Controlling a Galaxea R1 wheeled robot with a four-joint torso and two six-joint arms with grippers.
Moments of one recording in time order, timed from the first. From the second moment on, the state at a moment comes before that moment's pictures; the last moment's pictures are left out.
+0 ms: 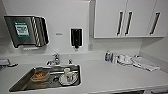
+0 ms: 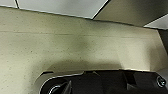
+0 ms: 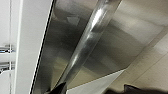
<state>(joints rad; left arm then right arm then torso) 1.51 2.69 -2.26 0.02 -0.24 -0.07 -0.88 2.21 -1.57 1.12 0.04 -0.13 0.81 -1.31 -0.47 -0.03</state>
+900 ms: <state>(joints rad) 1.51 2.69 -2.26 0.02 -0.24 -0.07 -0.82 2.27 -1.73 1.17 0.03 -0.13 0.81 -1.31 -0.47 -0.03</state>
